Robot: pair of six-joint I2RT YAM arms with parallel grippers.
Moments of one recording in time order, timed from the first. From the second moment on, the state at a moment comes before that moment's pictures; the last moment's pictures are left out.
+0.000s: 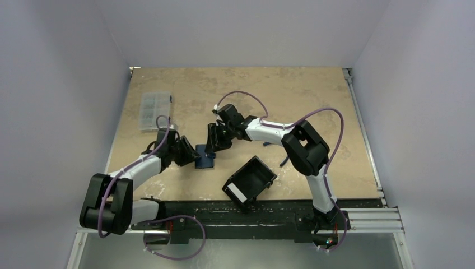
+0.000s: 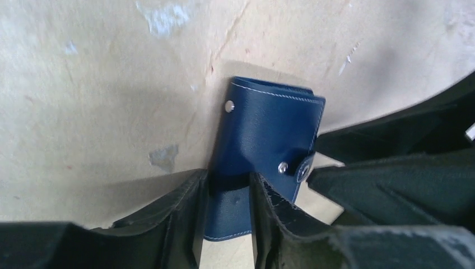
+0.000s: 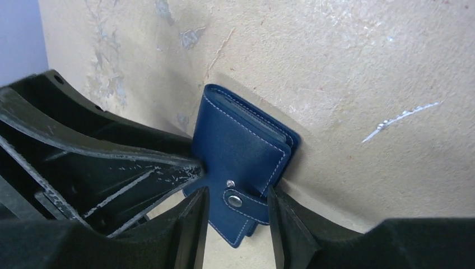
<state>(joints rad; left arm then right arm) -0.18 1.28 0.48 -0.12 0.23 -0.72 0.81 2.10 1.46 -0.21 -0.38 0.68</state>
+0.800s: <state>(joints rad) -0.16 1.16 0.52 -0.16 0.31 -0.81 1.03 2.00 1.58 -0.46 0.08 0.26</state>
